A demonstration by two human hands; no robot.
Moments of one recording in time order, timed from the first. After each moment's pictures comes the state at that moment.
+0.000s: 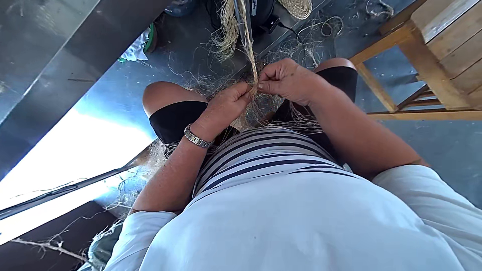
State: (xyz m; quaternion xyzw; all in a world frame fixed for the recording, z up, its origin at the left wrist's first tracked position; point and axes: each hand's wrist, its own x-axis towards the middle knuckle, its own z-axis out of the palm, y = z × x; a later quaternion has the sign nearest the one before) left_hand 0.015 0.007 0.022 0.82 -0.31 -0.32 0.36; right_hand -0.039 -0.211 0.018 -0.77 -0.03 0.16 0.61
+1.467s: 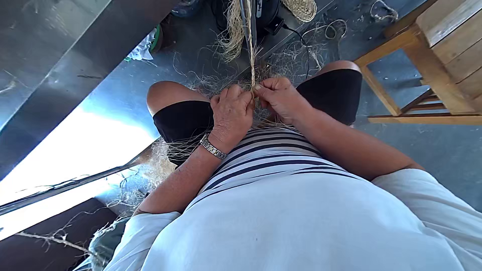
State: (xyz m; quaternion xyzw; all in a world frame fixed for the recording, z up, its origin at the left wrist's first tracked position) left_hand -0.025 0.000 0.014 0.92 -0.31 -0.08 0.21; right_hand -0.056 -0.164 0.004 -0.66 0.14 0.12 0.73
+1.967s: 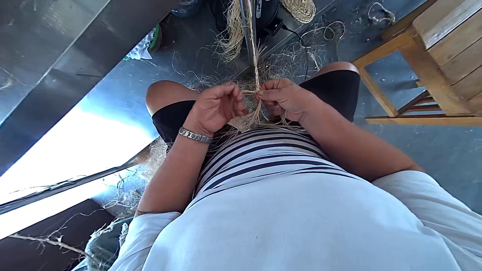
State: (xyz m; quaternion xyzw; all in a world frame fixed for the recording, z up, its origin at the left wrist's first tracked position) left_hand 0.023 0.034 0.011 0.46 -0.05 -0.50 0.73; right_hand -0.056 -0.184 0.005 -0.55 0.13 0.25 0.79
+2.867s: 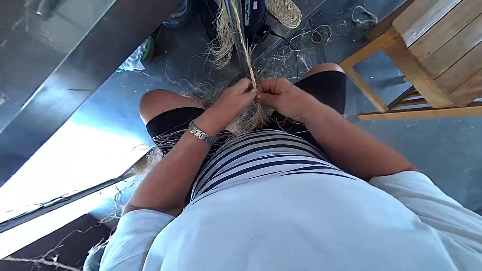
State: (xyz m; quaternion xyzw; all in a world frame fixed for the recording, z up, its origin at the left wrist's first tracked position) left_hand 0.015 -0.020 0.037 0.79 -0.27 -0.37 0.40; right_hand -0.065 -0.199 0.017 -0.74 0.01 0.14 0.65
